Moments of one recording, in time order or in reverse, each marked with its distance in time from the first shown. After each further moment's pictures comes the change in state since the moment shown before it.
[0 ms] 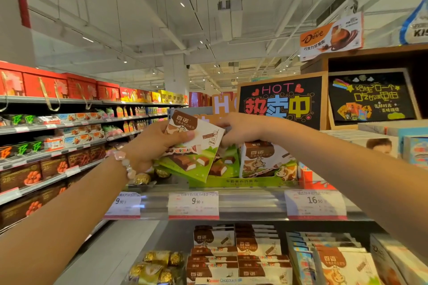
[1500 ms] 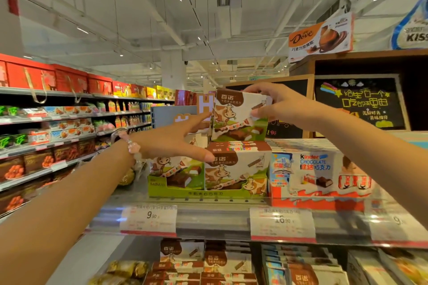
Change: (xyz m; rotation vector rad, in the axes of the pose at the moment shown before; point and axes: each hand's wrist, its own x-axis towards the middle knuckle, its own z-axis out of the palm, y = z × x) left_hand 0.039 0.029 0.068 0.693 -0.450 0.084; right_hand -0.061 0.099 -0.060 0.577 0.338 -0.028
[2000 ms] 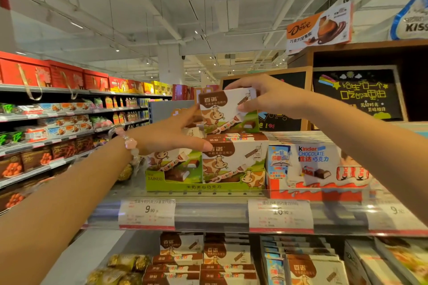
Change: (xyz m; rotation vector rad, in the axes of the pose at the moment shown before) left_hand -0.001 0.005 0.006 -0.116 0.060 0.015; right_hand 0.008 -0.012 0.009 -0.171 -0.096 -0.049
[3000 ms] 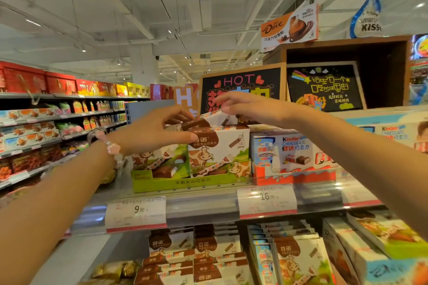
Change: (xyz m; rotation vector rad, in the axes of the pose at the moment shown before) left_hand -0.003 -0.007 -0.001 0.142 0.151 0.101; right_hand -0.027 0.006 0.020 -0.053 -0.069 0.110
